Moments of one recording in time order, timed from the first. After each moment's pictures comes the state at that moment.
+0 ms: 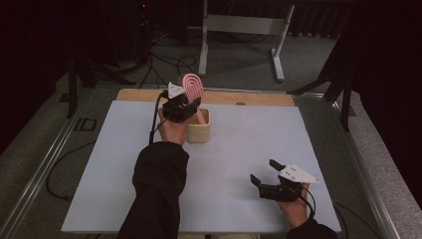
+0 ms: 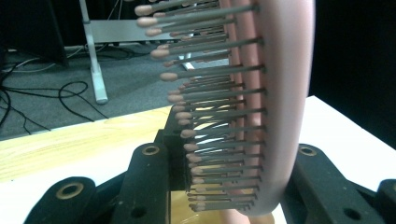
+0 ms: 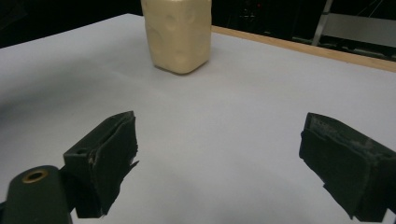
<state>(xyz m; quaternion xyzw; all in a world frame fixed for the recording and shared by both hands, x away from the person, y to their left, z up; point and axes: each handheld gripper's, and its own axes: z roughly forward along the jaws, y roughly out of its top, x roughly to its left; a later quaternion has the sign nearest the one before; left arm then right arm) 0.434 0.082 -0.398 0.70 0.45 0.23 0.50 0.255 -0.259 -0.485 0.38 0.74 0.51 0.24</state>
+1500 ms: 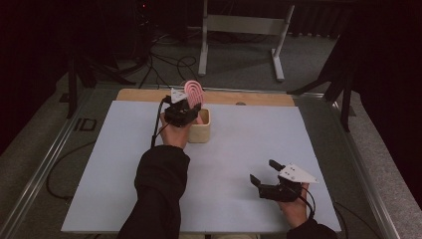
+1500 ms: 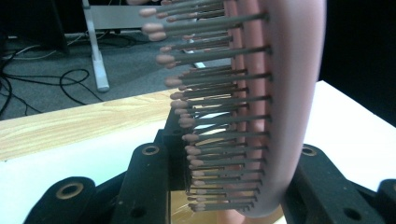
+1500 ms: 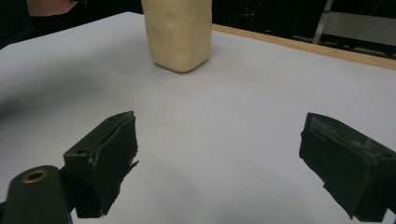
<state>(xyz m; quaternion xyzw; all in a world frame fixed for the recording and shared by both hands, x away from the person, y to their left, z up) 0.435 0.078 -0.419 0.71 0.47 0.22 0.49 0.255 -0.259 -0.486 0.38 0.74 0.50 0.24</state>
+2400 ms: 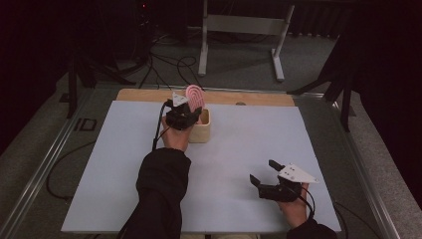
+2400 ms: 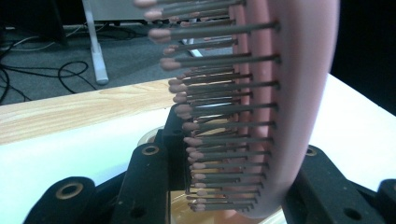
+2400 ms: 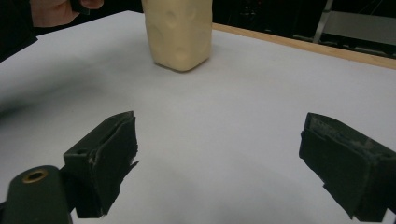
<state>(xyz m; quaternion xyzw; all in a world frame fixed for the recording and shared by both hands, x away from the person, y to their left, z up) 0.435 0.075 -0.433 0.71 0.47 0.22 0.48 0.255 -0.258 -0.486 0.38 0.74 0.50 0.24</state>
